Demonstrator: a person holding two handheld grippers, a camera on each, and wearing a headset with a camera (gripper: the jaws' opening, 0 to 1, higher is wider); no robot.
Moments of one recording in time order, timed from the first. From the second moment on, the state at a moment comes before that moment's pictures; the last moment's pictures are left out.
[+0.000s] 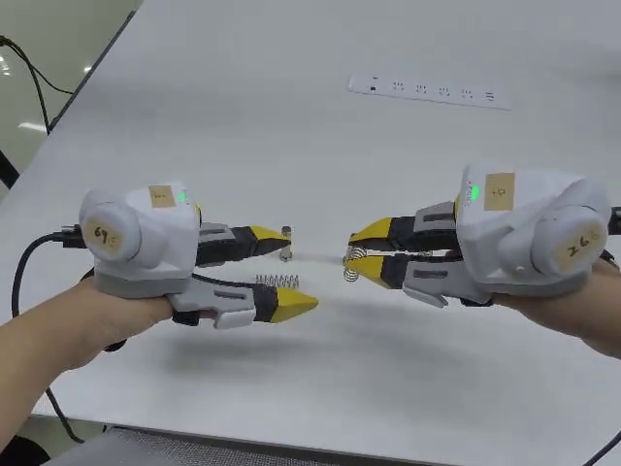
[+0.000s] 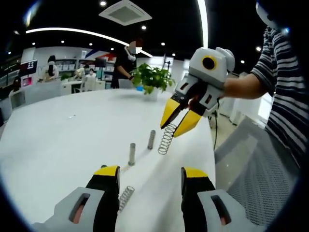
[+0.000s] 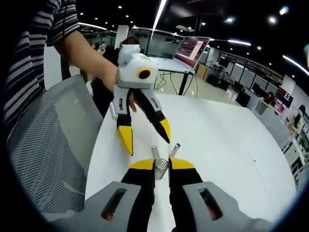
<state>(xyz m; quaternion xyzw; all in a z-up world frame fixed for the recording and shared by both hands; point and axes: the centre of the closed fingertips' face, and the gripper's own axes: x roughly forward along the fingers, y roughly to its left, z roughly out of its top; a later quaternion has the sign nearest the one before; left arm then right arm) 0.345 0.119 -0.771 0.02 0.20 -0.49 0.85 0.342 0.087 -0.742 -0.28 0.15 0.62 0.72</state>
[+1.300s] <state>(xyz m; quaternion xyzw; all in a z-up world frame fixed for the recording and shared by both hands) 0.355 0.158 -0.778 0.01 0.20 -0.43 0.88 0.352 0.082 -0.753 -0.28 0.17 0.60 0.73</state>
